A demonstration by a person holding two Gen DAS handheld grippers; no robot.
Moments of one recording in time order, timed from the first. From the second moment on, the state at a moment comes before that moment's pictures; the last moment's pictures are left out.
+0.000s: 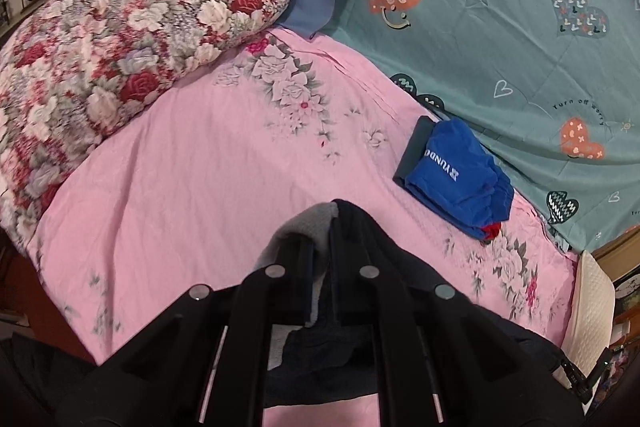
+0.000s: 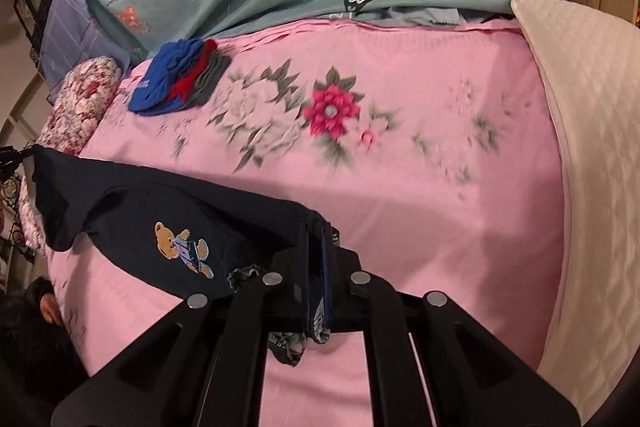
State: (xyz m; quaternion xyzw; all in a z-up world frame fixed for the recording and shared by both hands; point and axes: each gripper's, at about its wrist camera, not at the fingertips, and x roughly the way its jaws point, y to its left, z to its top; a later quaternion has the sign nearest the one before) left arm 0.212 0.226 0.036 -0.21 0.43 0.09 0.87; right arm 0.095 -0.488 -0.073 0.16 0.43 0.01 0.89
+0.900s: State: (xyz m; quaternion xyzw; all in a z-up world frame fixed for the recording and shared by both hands) left arm 0.167 0.240 -0.124 -0.34 0.53 0.09 0.77; right arm 0.122 -0.468 -0.098 0.18 0.44 0.00 0.88
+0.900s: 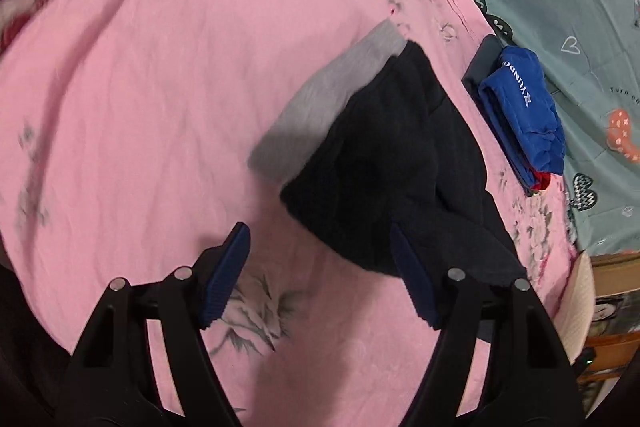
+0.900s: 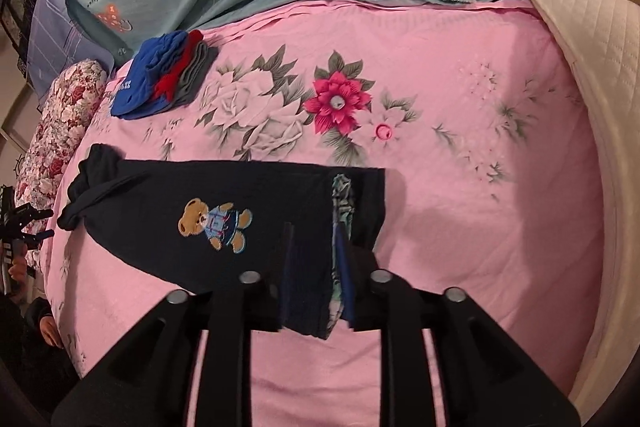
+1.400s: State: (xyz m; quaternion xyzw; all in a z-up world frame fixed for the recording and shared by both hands) left arm 0.204 0.247 -0.158 -0.40 0.53 0.06 0.74; right arm 0.182 -0.483 -0.124 0.14 0.47 -0.01 0.87
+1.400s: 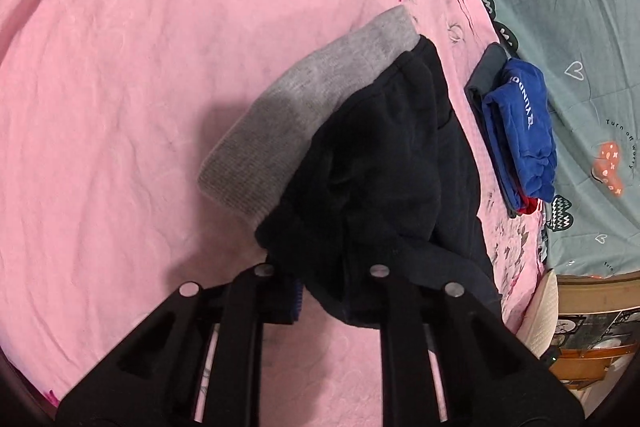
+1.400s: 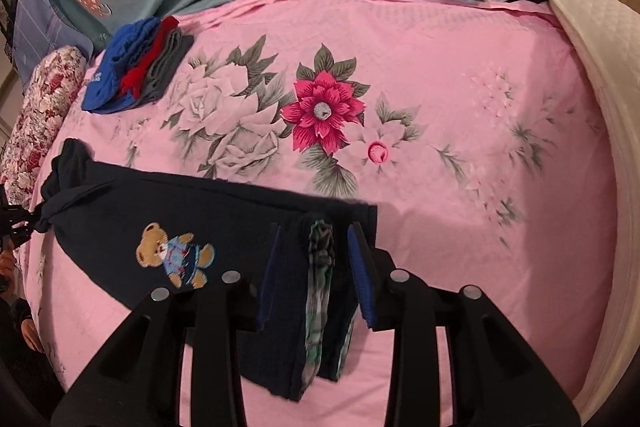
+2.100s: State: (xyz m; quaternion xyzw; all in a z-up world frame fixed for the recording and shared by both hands) left arm 0.128 0.297 -0.120 -0.41 0.52 0.07 0.75; right arm -0.002 -0.417 -0.033 0.01 0.42 0.15 0.89
